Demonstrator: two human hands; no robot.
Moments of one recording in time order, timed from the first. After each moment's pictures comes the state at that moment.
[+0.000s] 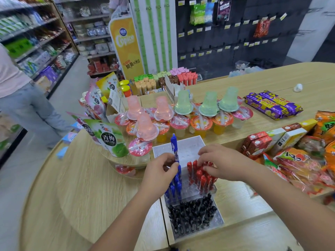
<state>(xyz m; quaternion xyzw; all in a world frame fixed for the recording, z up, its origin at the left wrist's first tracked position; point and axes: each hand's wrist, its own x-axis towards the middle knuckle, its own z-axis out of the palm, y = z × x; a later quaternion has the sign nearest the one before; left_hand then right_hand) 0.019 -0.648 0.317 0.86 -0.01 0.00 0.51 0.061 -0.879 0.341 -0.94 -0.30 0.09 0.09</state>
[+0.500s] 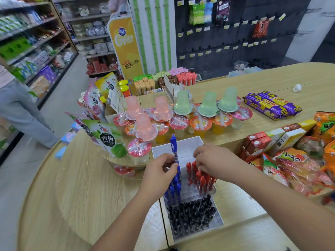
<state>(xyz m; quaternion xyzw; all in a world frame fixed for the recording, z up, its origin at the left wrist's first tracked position) 0.019 -0.648 0.317 0.86 -0.01 0.00 0.51 0.069 -0.856 0.337 -0.95 -0.30 0.06 0.00</state>
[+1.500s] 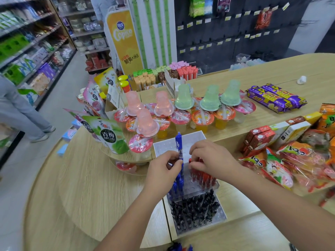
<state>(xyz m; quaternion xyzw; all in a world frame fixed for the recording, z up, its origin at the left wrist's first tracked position) 0.018 -0.653 0.312 0.87 -0.02 0.02 0.49 0.066 -0.842 0.315 -0.95 -0.27 0.00 0.15</state>
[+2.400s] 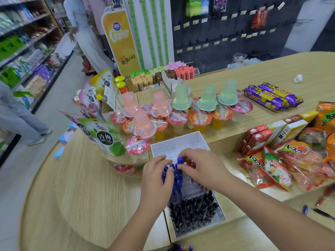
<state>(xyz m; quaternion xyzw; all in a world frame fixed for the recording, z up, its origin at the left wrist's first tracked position) 0.002 -0.642 0.278 0.92 -0.04 0.13 0.37 0.039 -0.819 0.318 -0.94 -0.20 -0.01 0.27</state>
